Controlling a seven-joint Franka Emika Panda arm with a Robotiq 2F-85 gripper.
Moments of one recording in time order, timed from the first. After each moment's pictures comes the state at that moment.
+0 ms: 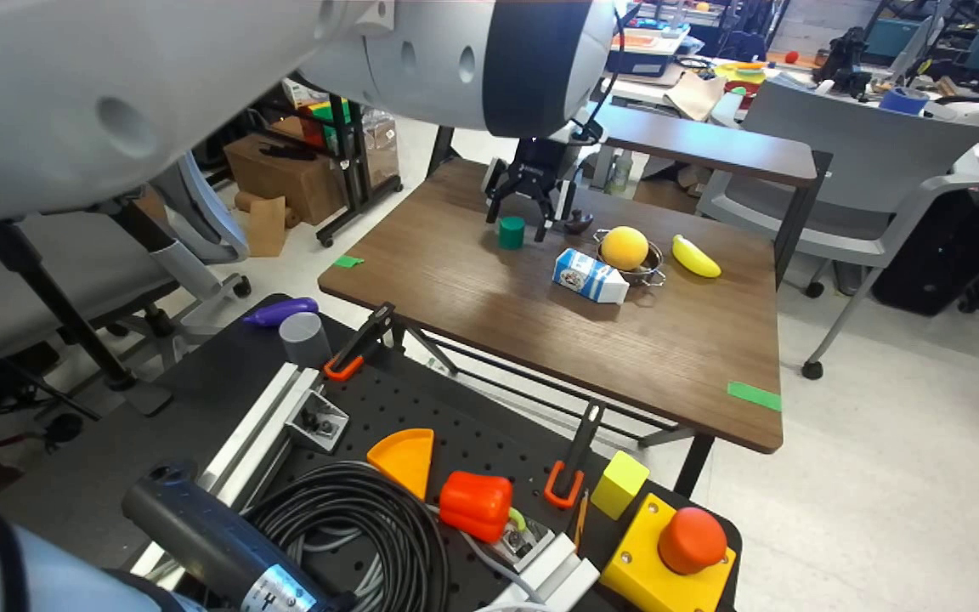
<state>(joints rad) 0.15 1.39 0.02 -0.61 0.04 1.48 0.22</state>
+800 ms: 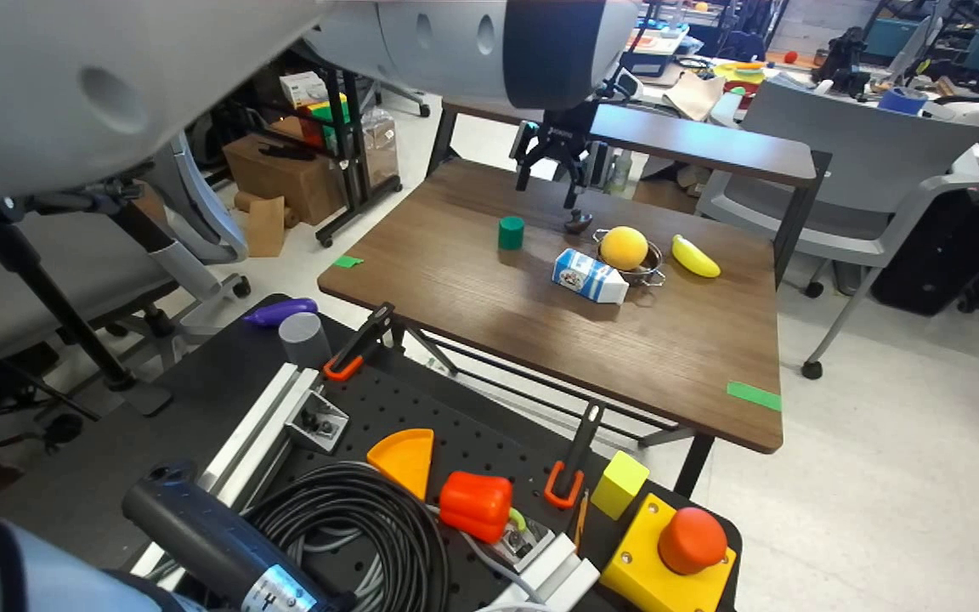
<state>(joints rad) 0.13 1.34 -0.01 -0.57 0.04 1.48 0.30</state>
